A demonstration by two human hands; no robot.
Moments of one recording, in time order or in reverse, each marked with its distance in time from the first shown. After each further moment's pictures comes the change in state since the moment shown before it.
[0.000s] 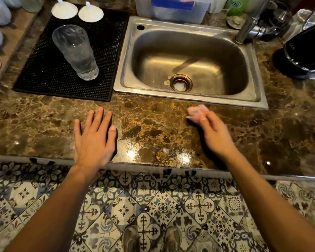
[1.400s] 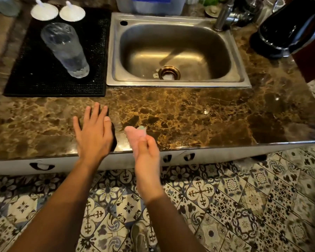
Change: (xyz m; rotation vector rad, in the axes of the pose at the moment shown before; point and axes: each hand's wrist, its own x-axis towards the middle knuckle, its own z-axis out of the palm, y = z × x) left_hand 0.003 -0.007 0.003 -0.093 0.030 0.019; right_hand -0.103 -0.080 0.183 0.870 0.153 0.403
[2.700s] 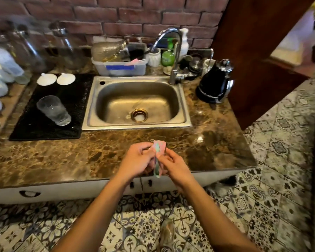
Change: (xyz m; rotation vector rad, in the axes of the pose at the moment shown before) left_hand -0.060 0.301 -0.094 -0.846 -0.520 -0.094; right_hand 0.003 -0.178 -0.231 -0.138 -0.250 0.027
